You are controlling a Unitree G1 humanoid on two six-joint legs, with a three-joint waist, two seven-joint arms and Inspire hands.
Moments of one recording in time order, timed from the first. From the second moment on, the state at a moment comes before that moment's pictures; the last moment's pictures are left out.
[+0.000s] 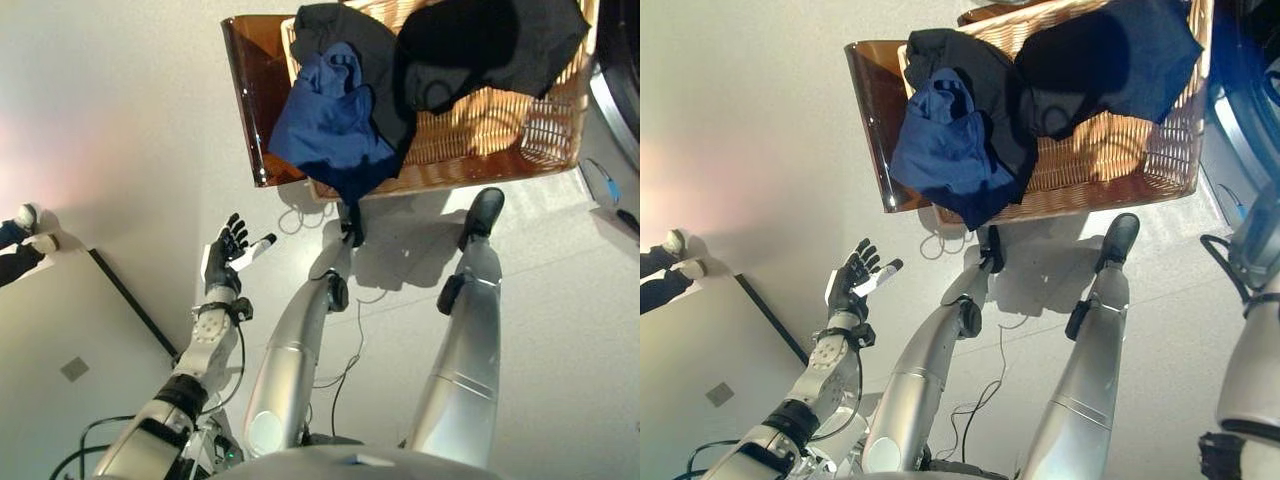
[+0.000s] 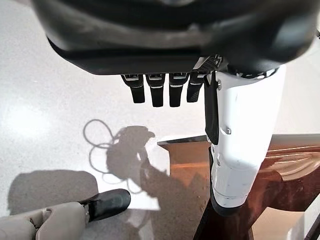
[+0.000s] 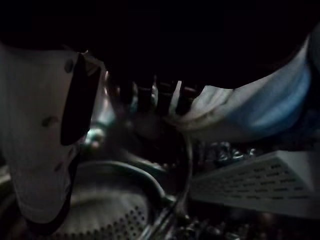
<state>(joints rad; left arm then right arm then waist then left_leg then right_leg) -0.24 0.29 -0.37 0.61 -0.60 -0.35 0.30 -1.73 -0.89 0.08 1.21 1.31 -0.54 -0.59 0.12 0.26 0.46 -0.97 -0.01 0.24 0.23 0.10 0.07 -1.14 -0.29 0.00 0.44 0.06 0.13</state>
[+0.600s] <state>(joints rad) -0.25 0.29 -0.36 0.60 -0.60 -0.35 0.31 -1.41 -0.69 0.00 1.02 1.14 -0.52 -0.61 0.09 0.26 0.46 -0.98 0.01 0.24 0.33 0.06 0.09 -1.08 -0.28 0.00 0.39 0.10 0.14</state>
